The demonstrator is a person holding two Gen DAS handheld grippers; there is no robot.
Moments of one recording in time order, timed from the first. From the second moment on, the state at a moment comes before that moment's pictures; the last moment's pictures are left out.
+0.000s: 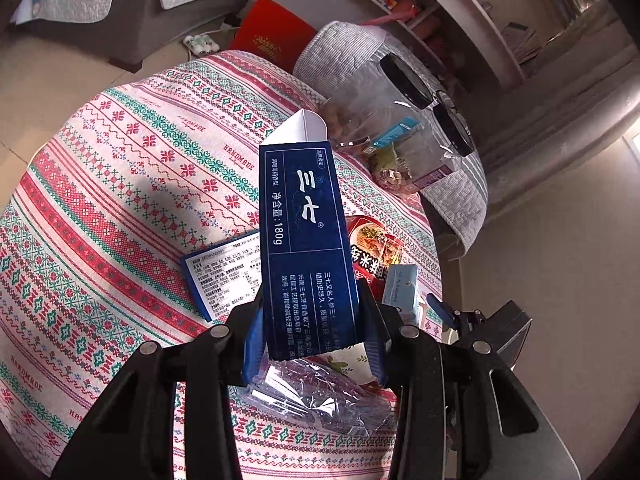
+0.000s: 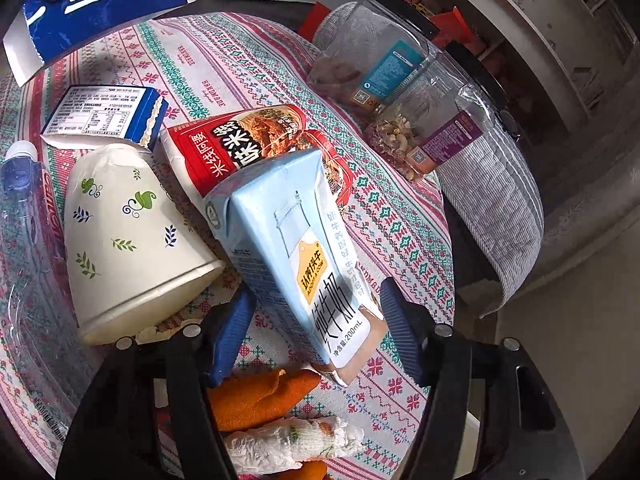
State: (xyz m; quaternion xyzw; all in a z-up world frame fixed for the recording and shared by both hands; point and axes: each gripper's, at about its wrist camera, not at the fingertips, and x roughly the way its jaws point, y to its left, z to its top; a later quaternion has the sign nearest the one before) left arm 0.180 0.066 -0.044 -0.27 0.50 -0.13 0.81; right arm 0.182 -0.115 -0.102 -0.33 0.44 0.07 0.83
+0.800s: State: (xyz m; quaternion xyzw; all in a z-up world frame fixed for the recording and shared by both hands) left arm 0.152 -0.021 -0.012 -0.24 0.47 -0.22 0.82; right arm 0.147 -0.222 -0.012 0.11 0.47 0.09 0.87
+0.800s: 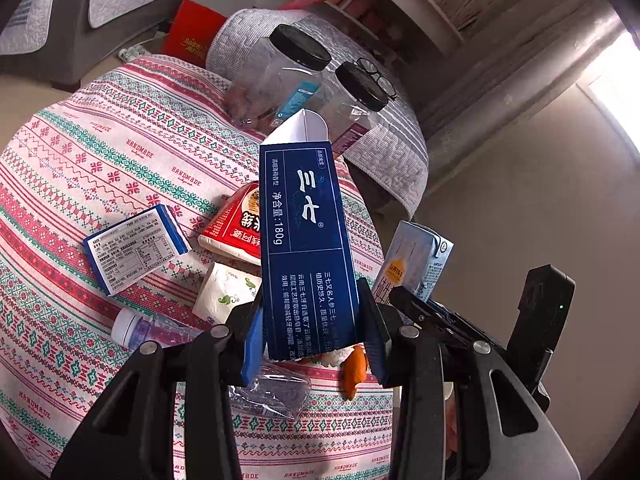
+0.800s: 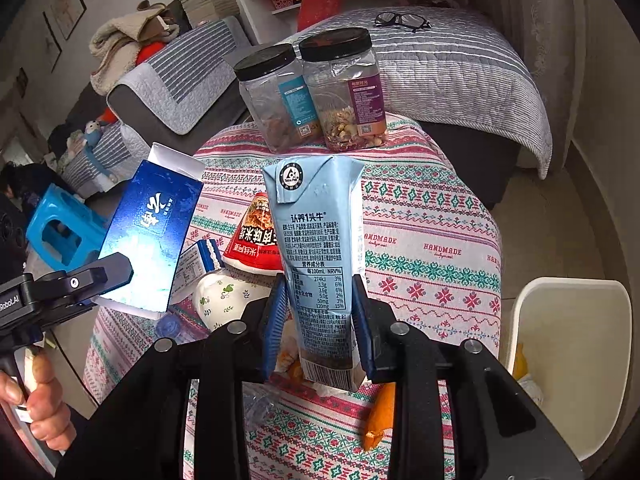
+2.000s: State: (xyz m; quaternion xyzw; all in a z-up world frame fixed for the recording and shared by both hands) left arm 0.090 -0.255 -0.065 -0.09 0.51 -0.35 0.78; right arm 0.029 -0.460 -0.011 0.28 0.47 -0.15 0.82
